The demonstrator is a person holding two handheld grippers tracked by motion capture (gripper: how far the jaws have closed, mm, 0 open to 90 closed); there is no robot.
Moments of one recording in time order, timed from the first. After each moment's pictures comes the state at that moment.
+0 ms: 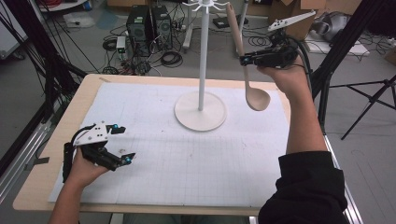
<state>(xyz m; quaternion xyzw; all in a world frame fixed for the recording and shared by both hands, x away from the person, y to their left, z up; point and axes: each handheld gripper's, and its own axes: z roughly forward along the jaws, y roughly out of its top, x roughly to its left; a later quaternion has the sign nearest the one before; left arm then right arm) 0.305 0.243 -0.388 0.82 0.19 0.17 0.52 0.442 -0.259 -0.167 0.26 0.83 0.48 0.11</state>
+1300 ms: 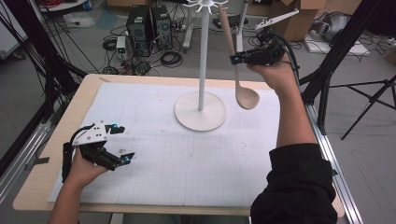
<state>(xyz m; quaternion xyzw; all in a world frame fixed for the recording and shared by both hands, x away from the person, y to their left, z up) 0.305 0.246 -0.388 0.81 0.19 0.17 0.52 0.462 -0.238 -0.175 0.28 0.84 0.46 0.10</state>
